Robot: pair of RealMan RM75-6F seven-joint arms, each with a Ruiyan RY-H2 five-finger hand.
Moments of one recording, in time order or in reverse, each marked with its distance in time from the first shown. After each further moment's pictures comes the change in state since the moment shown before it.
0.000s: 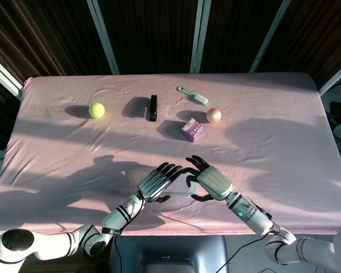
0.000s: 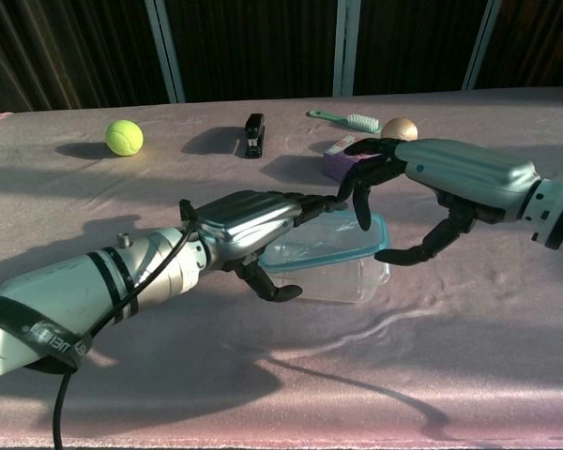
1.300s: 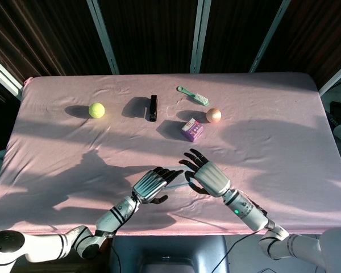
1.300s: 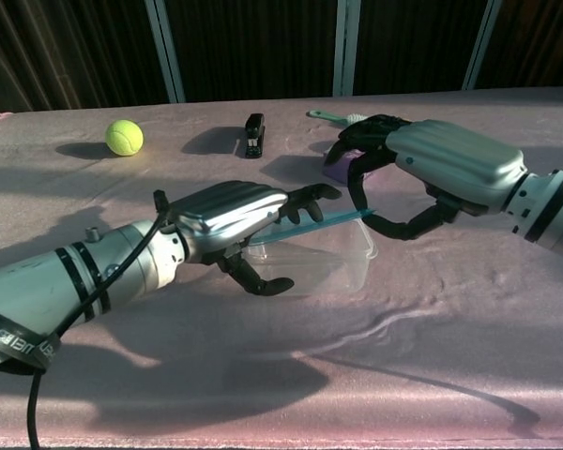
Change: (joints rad) left arm 0.038 0.057 0.017 -0.054 0.059 0.060 -0.050; right arm 0.009 -0.100 0.009 0.162 -0.045 0.114 -0.075
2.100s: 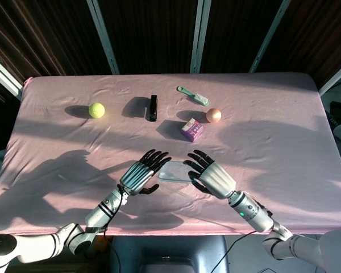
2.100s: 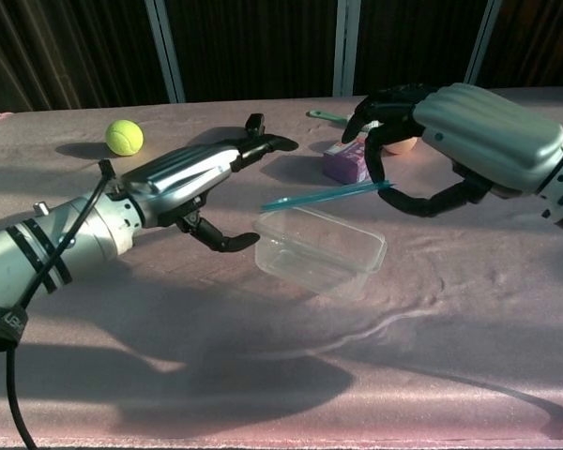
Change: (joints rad) left arm 0.054 0.042 -0.003 0.065 0.078 0.134 -0.182; right arm -0.023 0.000 -0.007 0.067 -0.075 0.171 -0.039
